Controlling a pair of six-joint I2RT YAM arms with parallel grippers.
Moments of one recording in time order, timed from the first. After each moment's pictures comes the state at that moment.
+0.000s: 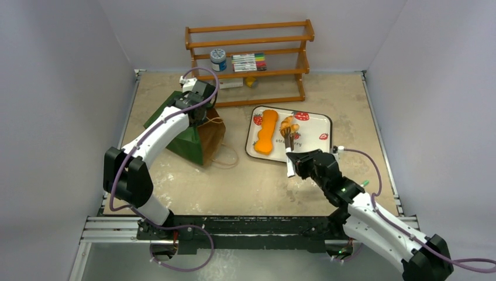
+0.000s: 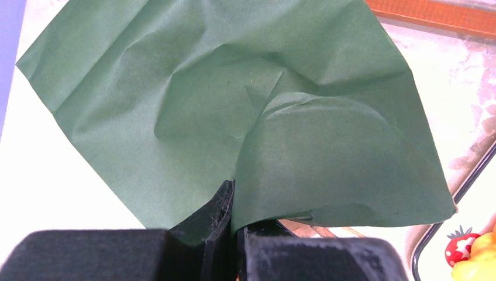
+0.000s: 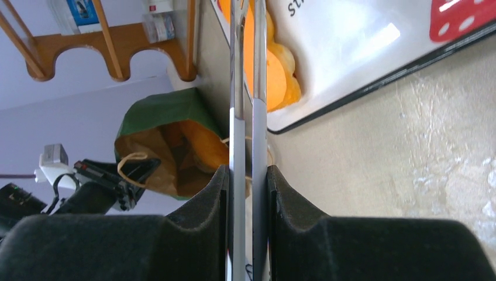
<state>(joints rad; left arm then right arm) -0.43 1.60 1.39 -0.83 -0.57 -0.59 0.63 0.67 0.34 -0.18 0.26 1.61</state>
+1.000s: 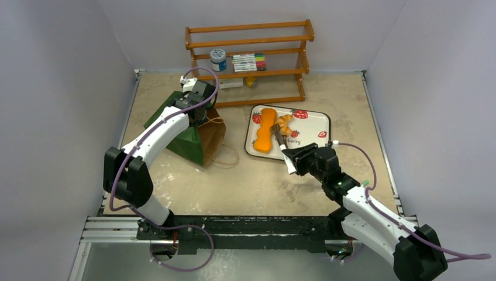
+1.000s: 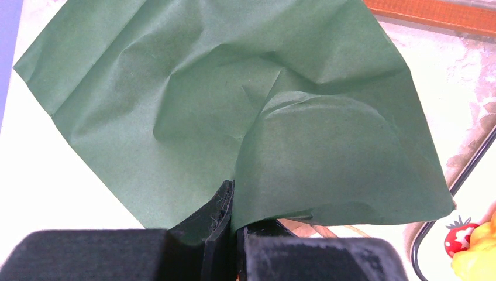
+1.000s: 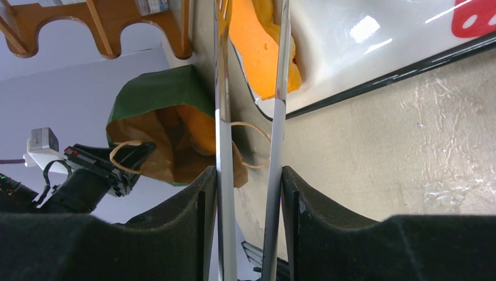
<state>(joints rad) -0.43 1.60 1.39 -0.83 -0.56 -0.58 0.50 0.83 0.32 0.02 0.03 1.52</state>
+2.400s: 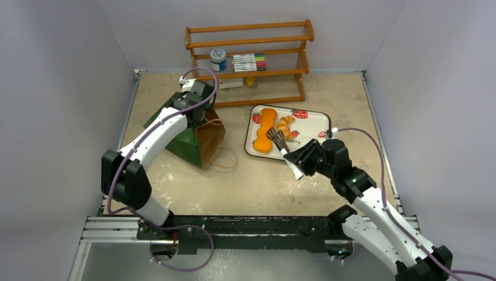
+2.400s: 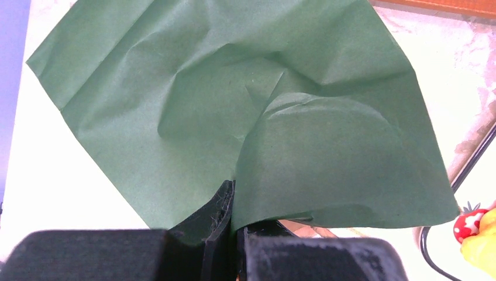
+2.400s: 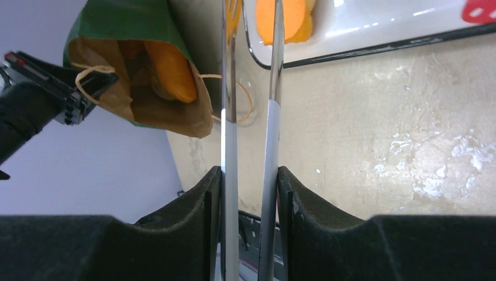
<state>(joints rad) -0.43 1.59 1.39 -0.86 -0.55 -0.56 0.50 0.68 0.56 -0.45 -0.07 1.21</state>
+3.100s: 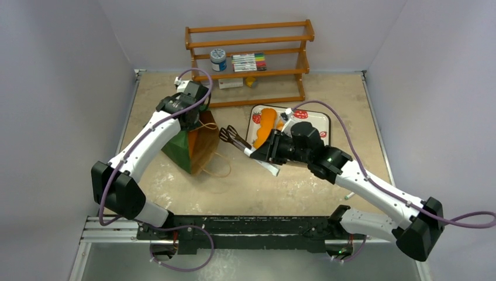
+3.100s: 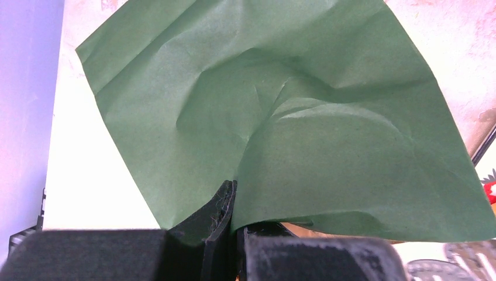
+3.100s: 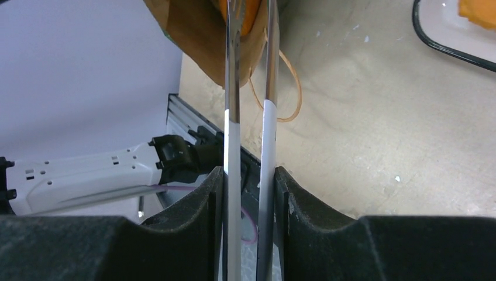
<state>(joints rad) -0.43 1.49 1.40 -0.98 -0.55 -0.51 0.78 1.04 0.86 -0.31 -0.19 0.95</state>
